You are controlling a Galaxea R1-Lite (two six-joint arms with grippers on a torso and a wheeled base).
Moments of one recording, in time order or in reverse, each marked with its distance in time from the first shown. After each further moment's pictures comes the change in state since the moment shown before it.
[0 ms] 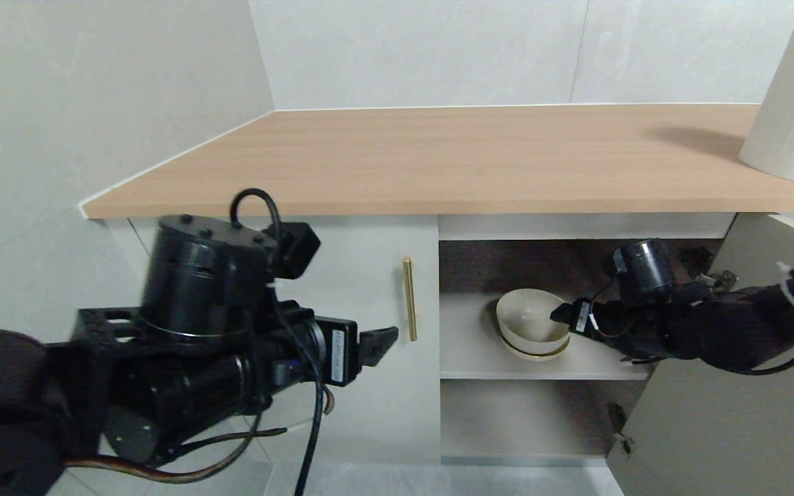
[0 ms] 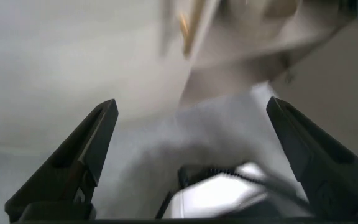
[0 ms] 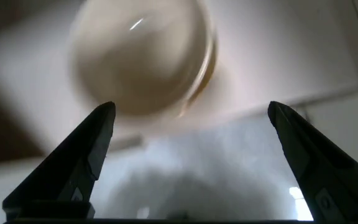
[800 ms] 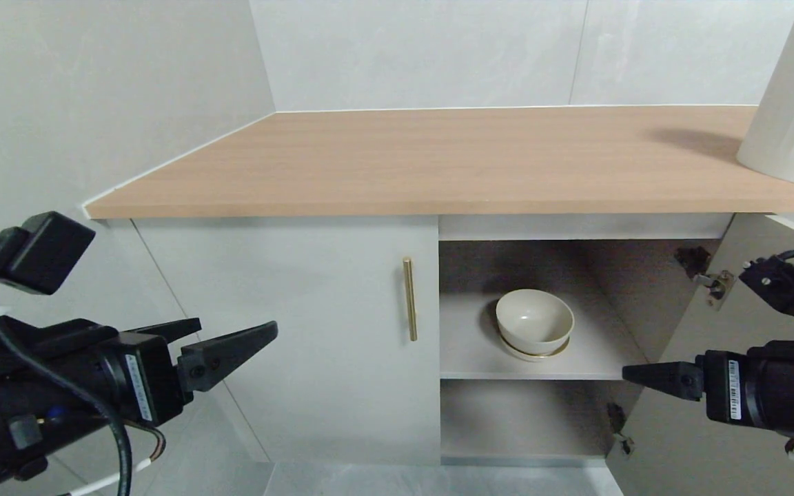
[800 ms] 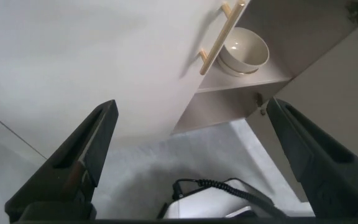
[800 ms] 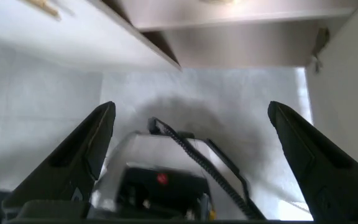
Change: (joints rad) left arm 0.200 -0.404 0.220 -0.003 -0.185 0.028; right arm 0.165 -0.670 0.264 0.356 0.113 -0.071
